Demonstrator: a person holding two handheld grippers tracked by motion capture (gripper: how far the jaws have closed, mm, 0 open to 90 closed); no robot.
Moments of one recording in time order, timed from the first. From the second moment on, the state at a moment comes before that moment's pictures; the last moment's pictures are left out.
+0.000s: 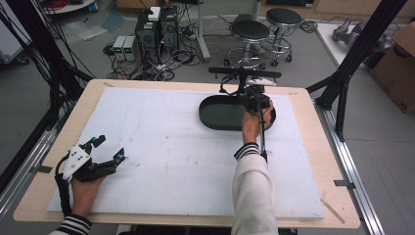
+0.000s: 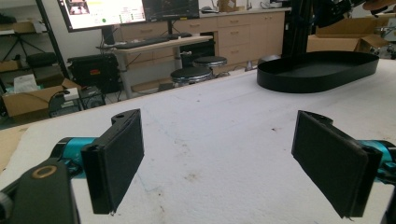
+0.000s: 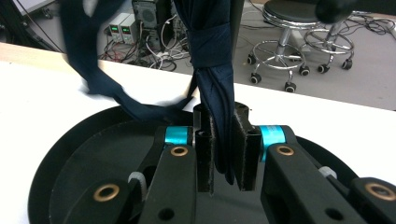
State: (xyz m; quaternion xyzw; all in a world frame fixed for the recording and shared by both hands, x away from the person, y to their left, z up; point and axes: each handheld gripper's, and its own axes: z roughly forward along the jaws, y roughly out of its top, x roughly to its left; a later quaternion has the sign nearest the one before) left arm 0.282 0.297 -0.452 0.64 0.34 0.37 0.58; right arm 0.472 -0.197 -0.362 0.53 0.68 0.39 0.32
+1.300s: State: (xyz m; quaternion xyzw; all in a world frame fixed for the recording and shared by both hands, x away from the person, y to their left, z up) left arm 0.282 0.296 -0.452 0.64 0.34 0.37 0.58; right arm 0.373 -0.234 -0.368 0.42 0.76 0.43 0.24
